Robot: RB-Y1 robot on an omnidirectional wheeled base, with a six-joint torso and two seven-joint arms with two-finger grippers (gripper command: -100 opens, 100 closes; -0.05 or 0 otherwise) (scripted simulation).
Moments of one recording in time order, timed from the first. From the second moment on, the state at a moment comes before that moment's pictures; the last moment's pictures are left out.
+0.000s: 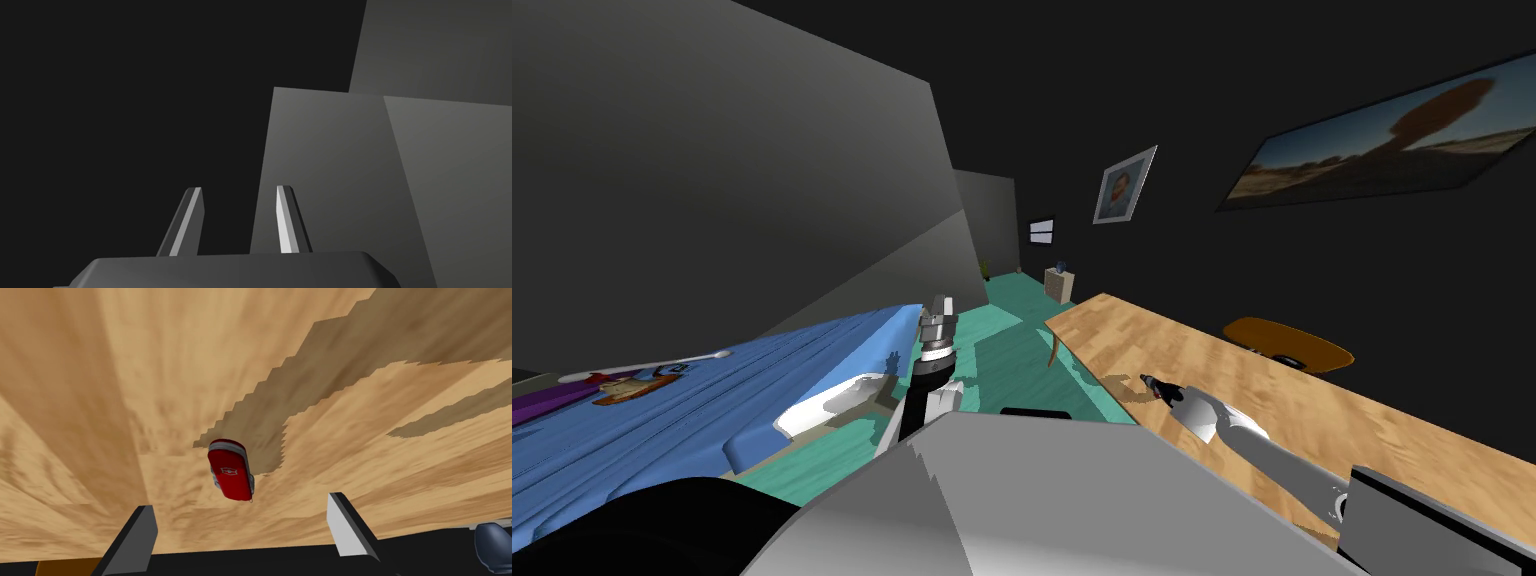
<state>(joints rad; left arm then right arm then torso) 0.49 -0.02 0.04 -2.30 -0.08 -0.54 -0.01 -0.11 -0.86 0.61 -0.80 -0.14 0.29 0.15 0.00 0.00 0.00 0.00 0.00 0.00</state>
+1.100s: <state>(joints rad) 0.49 -0.02 0.04 -2.30 -0.08 -0.54 -0.01 -0.12 -0.78 0.55 -0.66 -0.07 0.24 0.16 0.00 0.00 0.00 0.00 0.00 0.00</state>
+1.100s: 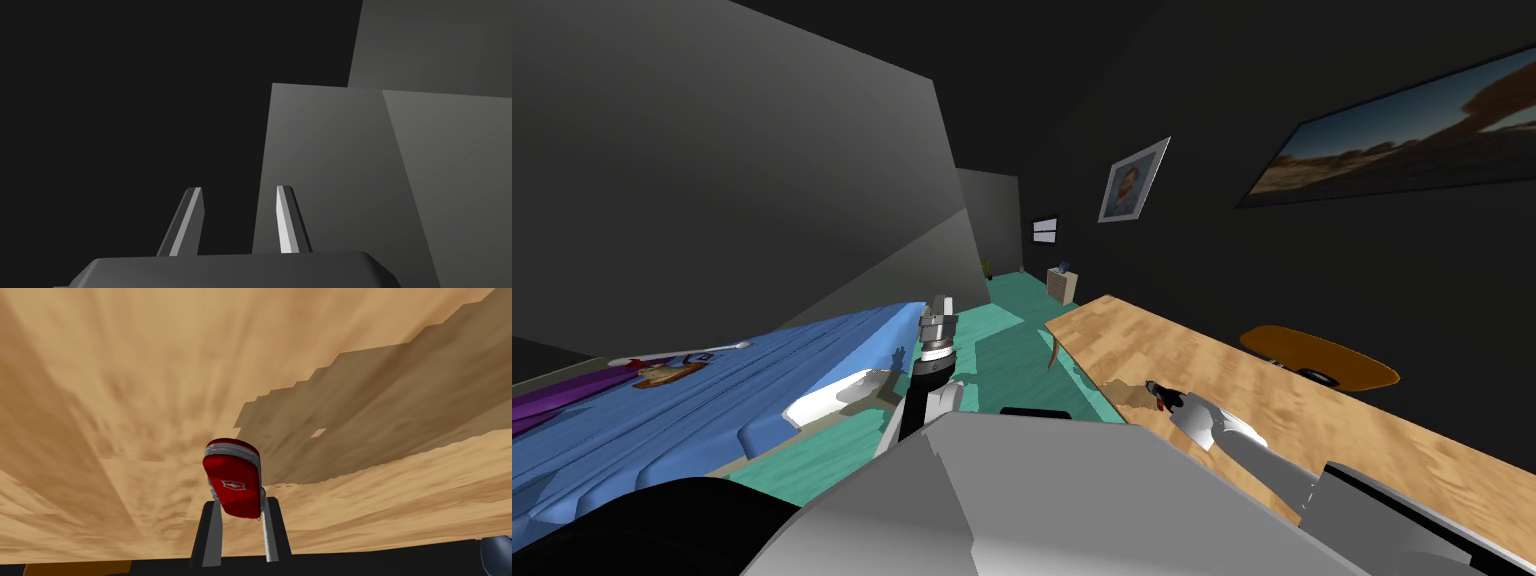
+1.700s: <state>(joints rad) 0.49 -0.02 0.04 -2.30 -0.08 -0.54 -0.01 -0.11 -0.82 0.58 -0.71 -0.10 0.26 0.16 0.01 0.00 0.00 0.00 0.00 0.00</state>
